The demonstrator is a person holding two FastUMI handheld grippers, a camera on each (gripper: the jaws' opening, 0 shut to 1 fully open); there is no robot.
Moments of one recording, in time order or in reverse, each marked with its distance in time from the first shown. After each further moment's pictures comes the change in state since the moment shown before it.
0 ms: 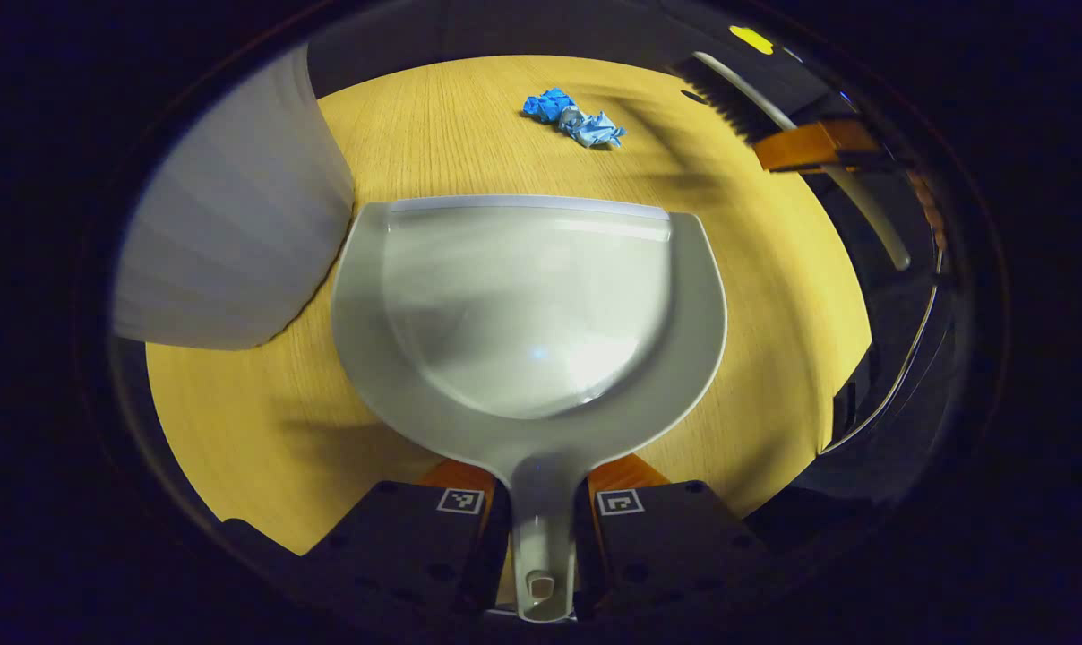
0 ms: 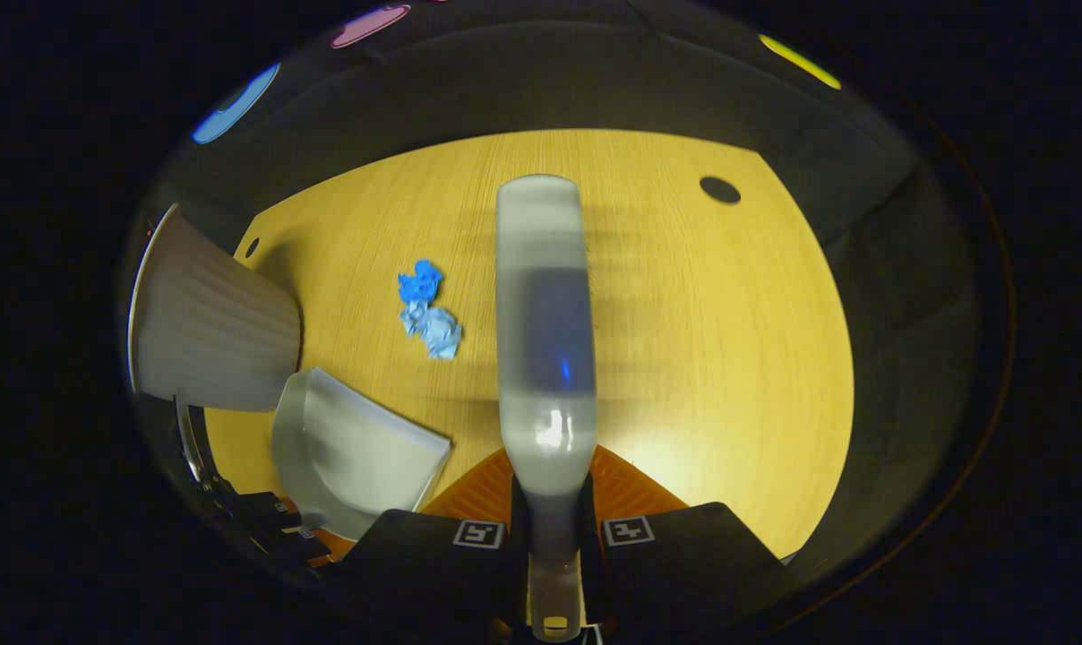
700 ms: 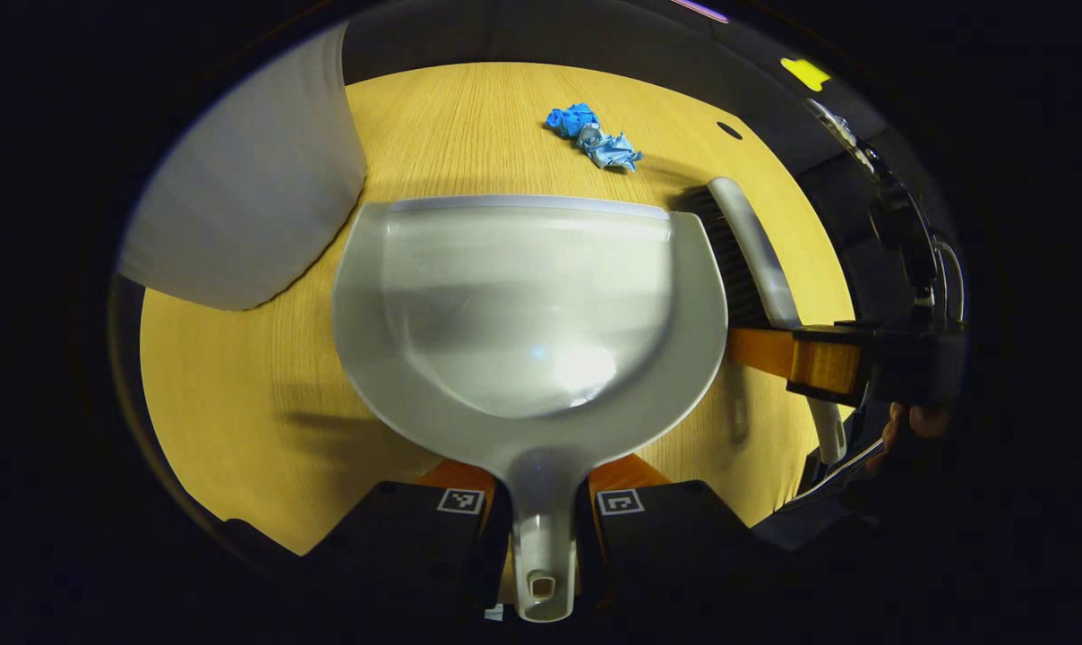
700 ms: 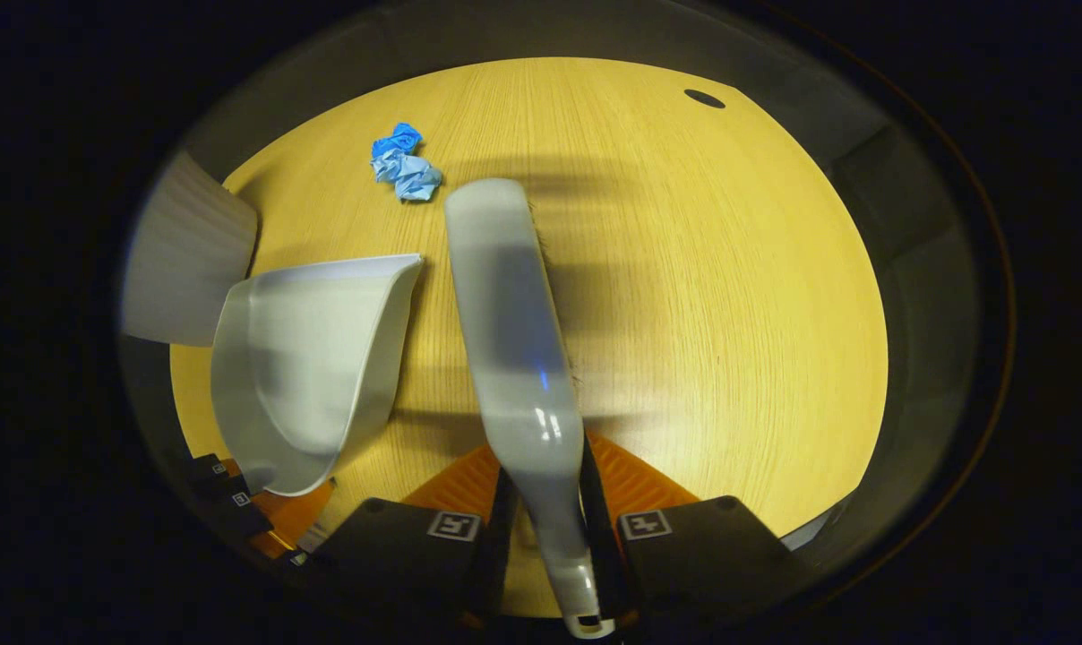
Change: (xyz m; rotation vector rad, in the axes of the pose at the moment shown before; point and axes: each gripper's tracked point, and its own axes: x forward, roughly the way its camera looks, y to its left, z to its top) left arm 0.007 -0.043 0.015 -0.216 -0.076 -0.044; right arm 0.027 0.034 -0.158 0.122 0.185 -0.036
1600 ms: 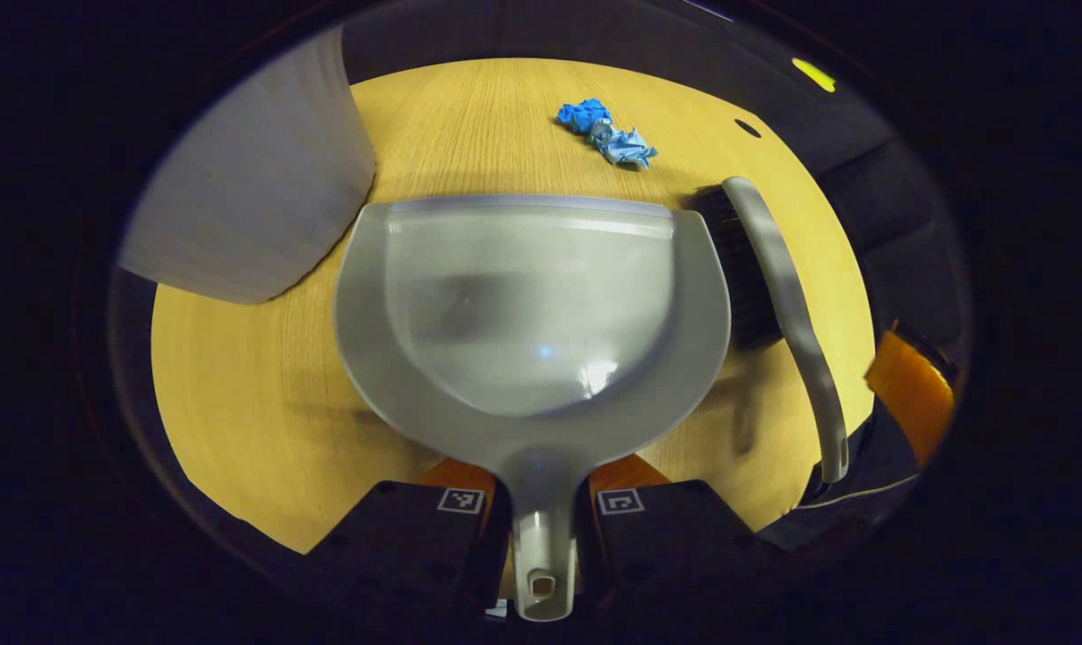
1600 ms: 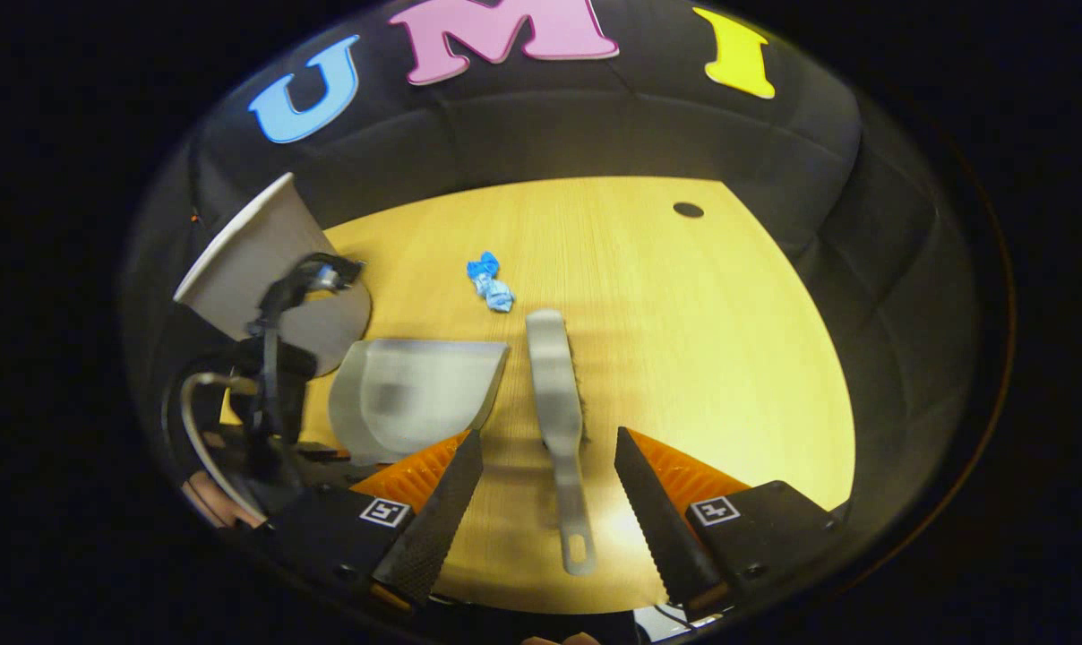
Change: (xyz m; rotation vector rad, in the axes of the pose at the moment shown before) left arm 0.000 -0.002 0.001 -0.047 0.003 0.035; right arm -0.075 0.014 0.008 0.030 -0.330 0.095
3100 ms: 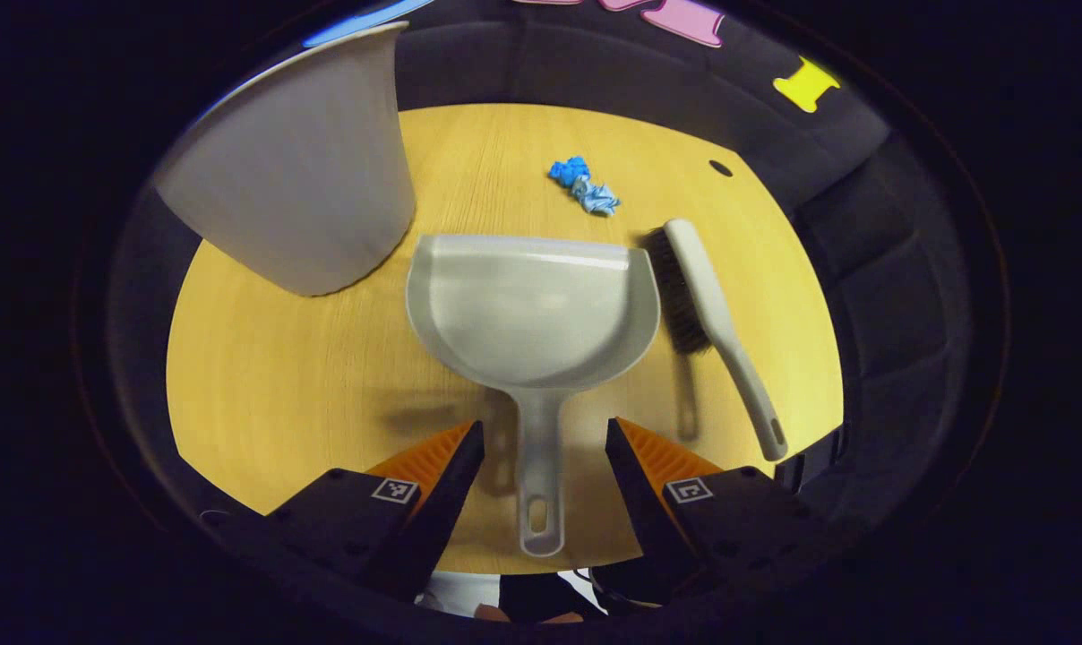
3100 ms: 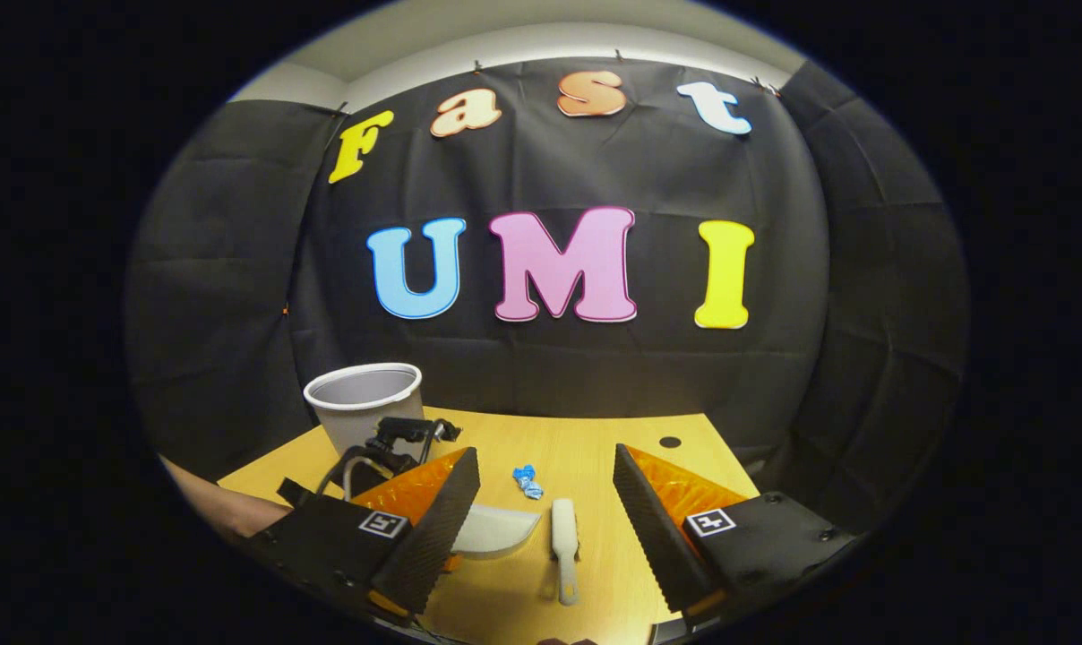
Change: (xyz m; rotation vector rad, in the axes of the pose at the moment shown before) left arm -0.048 -0.017 -0.016 -0.050 -0.081 0.012; right arm -0.228 0.021 0.071 -0.116 -0.874 0.151
